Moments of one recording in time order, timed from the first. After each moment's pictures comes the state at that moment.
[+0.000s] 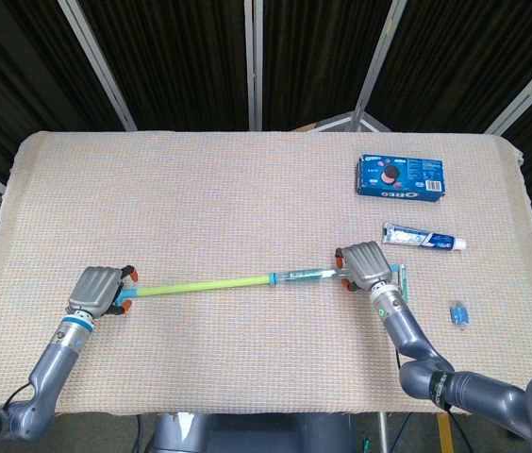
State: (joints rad) left arm -0.49 -1.43 -0.12 -1.51 1.06 0.96 0.39; right arm 0.73 -1.60 0.17 -1.26 -1.01 0.85 -0.41
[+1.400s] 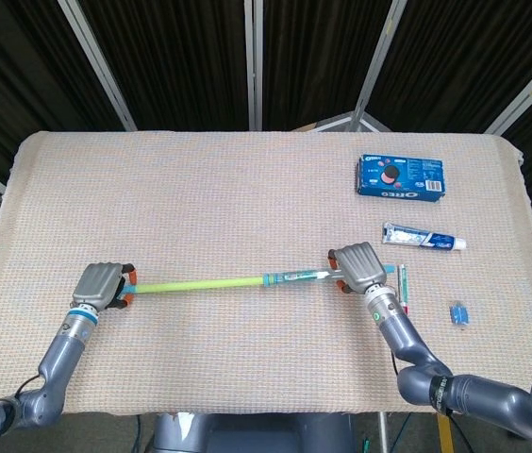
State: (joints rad) left arm -0.54 -1.48 -0.13 -1.45 0.98 0.93 0.33; right arm 0.75 -1.57 0.17 -1.38 -1.01 0.89 -0.45
